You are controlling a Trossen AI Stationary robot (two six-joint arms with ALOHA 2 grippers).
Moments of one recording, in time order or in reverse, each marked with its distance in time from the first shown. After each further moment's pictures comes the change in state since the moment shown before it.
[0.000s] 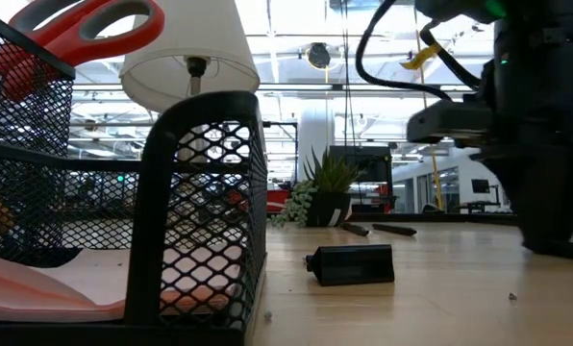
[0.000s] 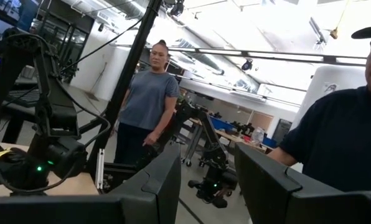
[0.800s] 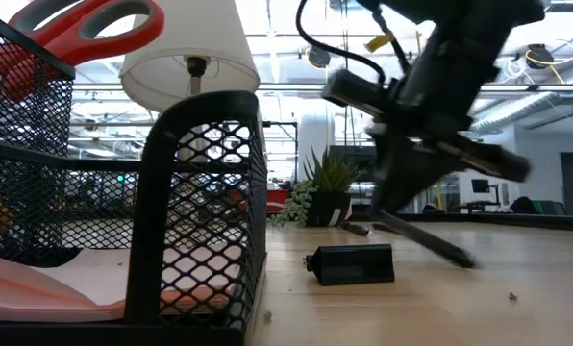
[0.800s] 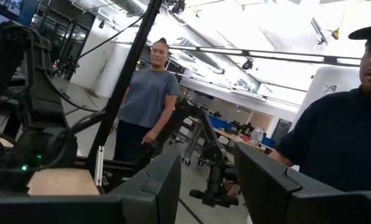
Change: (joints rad) left arm 0.000 0.000 0.000 -0.007 -0.001 -0.016; right arm -0.103 -0.004 -0.002 0.317 0.305 -0.228
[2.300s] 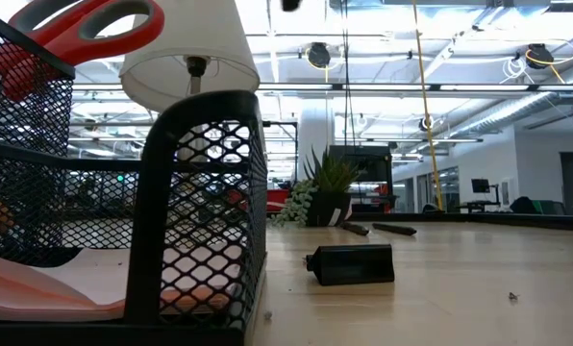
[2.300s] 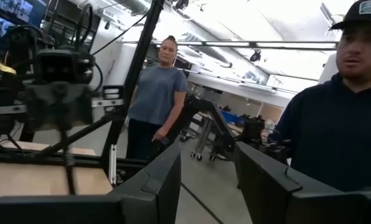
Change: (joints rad) left arm 0.000 -0.001 0.000 -0.030 -0.017 0.061; right arm -0.072 -0.006 0.106 1.345 0.086 -1.480
